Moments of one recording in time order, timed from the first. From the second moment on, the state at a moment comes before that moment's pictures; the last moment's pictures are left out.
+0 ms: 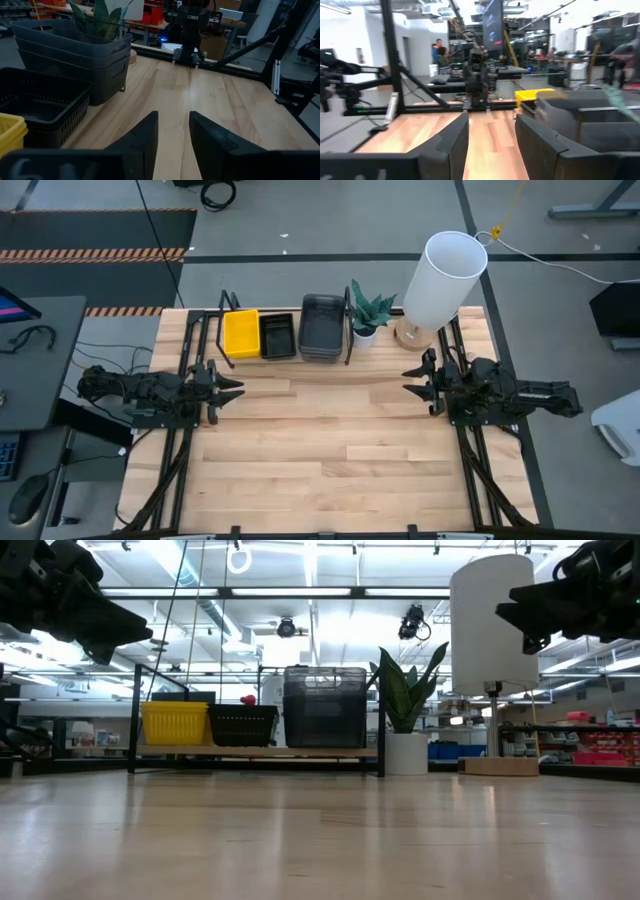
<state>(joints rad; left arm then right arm) -0.23 0.01 0.15 -0.28 -0.41 -0.22 -0.12 0.00 0.02 0.13 -0.11 0.04</state>
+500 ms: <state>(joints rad) -0.23 0.01 0.15 -0.28 -0.41 -0.22 -0.12 0.00 0.02 0.13 -0.13 0.08</state>
